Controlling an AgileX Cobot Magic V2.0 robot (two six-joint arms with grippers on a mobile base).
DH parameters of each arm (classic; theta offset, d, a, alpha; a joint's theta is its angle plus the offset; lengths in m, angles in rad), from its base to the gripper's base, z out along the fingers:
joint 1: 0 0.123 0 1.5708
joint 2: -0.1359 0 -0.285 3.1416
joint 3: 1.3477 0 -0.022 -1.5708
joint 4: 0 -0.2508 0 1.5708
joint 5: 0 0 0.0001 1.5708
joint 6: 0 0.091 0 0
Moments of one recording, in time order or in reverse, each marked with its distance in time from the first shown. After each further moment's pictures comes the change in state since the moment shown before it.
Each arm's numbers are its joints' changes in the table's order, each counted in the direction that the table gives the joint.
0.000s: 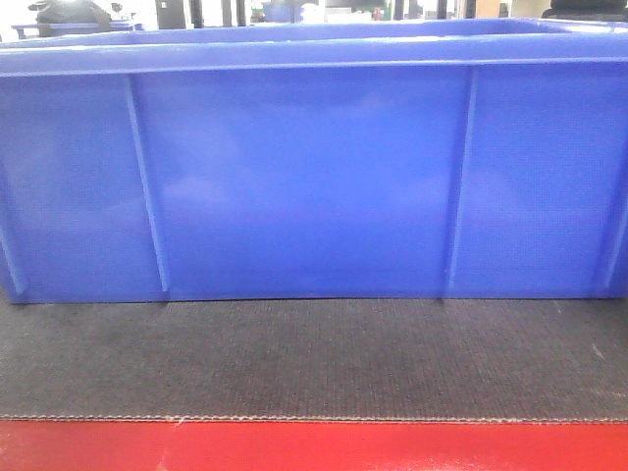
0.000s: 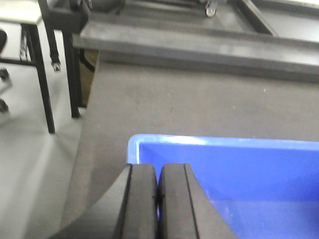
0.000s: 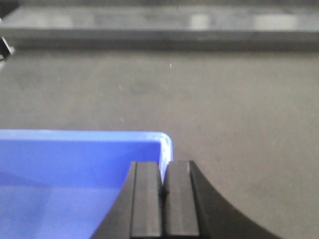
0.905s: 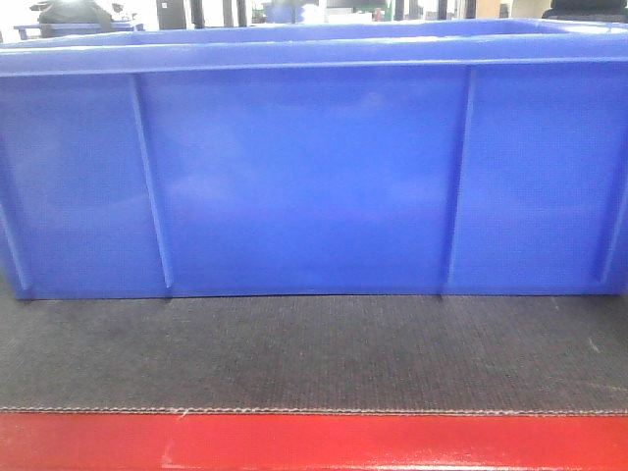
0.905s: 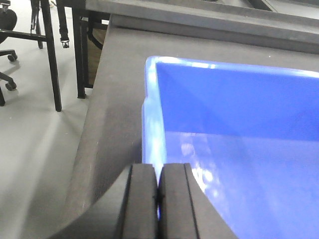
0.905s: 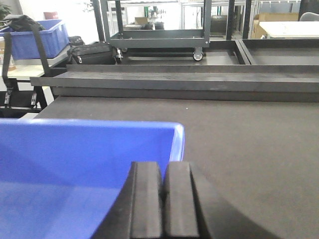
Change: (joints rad) left arm 0.000 0.466 0.738 0.010 -0.284 0.000; right arm 0.000 0.699 1.083 -0.010 -0.724 0.000
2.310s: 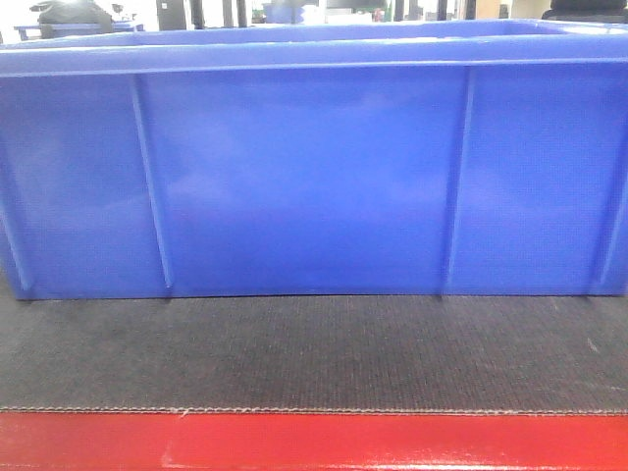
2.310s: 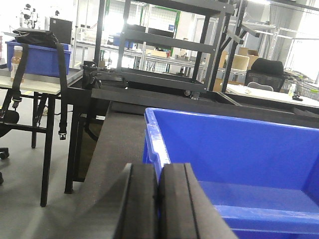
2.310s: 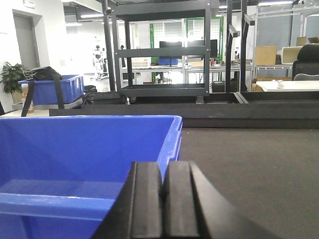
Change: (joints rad) left arm 0.000 0.652 0.583 0.002 -0.349 0.000; right arm 0.000 0.691 0.613 0.000 -0.167 0.000
